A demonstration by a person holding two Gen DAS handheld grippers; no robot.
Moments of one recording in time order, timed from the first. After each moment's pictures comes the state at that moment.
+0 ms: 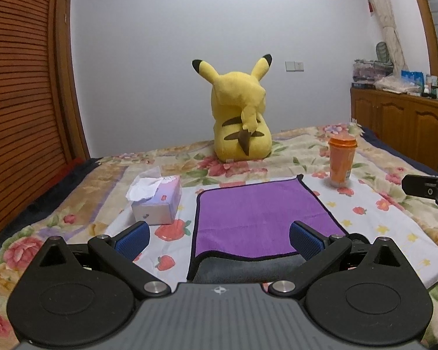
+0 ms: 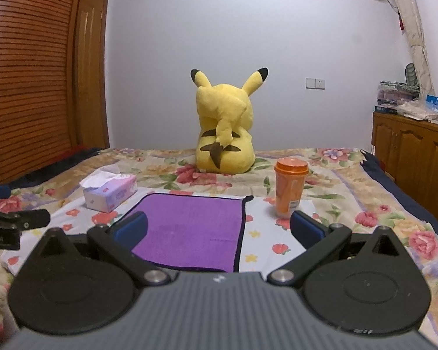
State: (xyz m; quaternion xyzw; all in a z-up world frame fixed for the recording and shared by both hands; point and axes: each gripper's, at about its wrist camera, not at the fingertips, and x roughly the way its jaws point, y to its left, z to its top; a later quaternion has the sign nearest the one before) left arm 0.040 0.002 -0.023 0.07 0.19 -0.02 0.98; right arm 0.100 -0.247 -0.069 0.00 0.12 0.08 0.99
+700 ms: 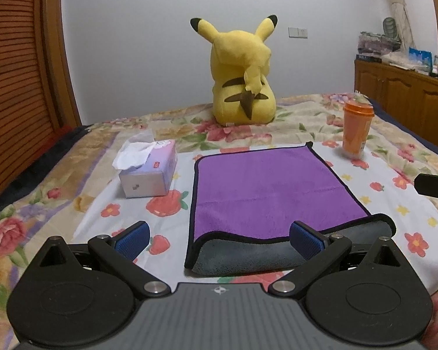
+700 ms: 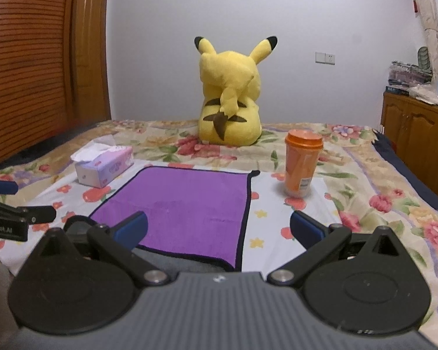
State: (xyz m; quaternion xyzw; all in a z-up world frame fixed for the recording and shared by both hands) left arm 0.099 0.015 -0.051 0.06 0.26 -0.02 0.96; right arm 0.143 -0.239 -0.088 -0.01 0.19 0.09 0.98
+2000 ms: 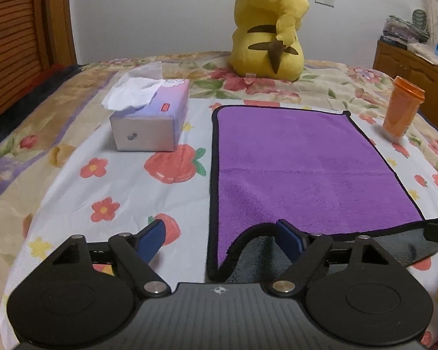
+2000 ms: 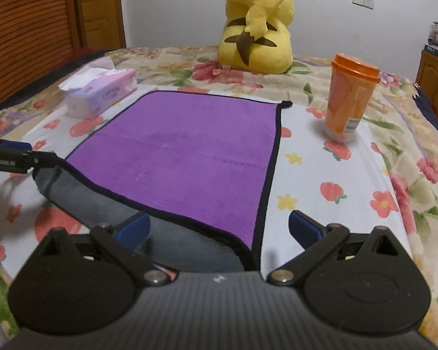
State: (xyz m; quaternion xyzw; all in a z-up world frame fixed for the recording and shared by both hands) left arm 0.196 0.065 -0.107 0.00 0.36 -0.02 0.93; right arm 0.228 -0.226 -0.143 -0.04 0.32 0.14 0.94
